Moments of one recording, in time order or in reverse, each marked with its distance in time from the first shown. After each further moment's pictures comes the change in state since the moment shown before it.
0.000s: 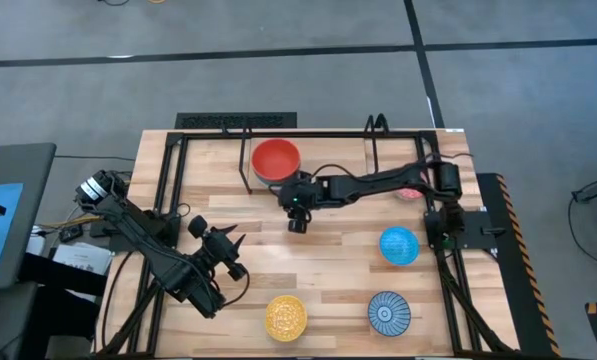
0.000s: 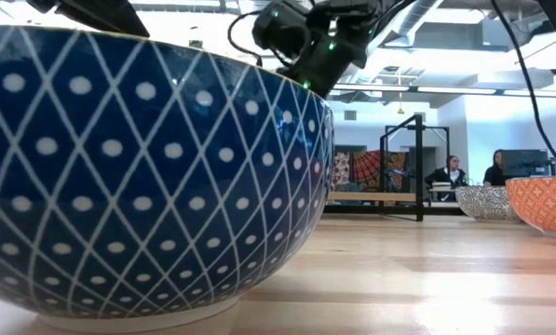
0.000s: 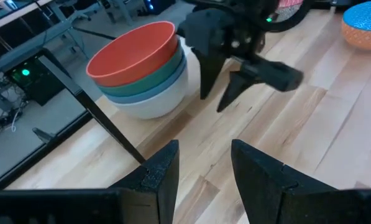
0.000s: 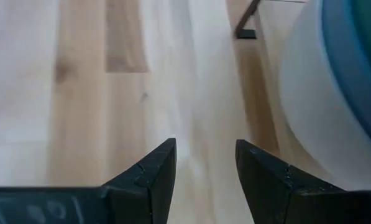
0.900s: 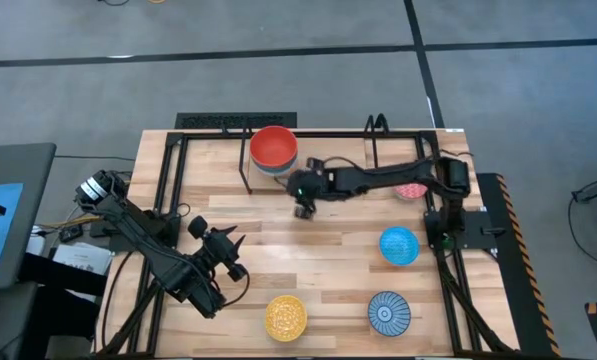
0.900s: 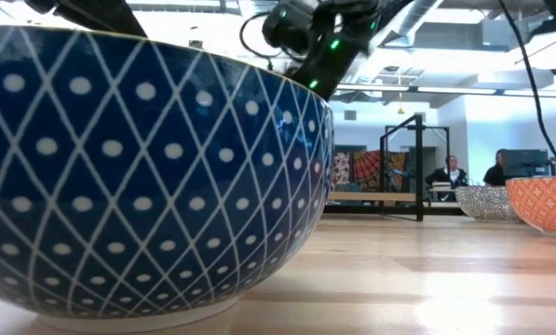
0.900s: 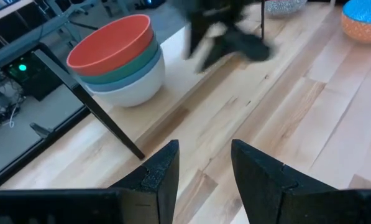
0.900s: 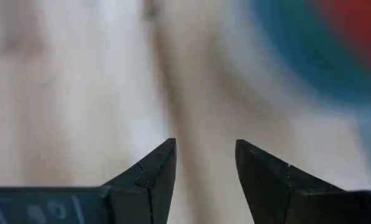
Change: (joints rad) left arm 0.000 0.000 0.000 0.005 0.026 0.007; right arm -0.028 -0.072 0.002 -0.149 0.200 0.026
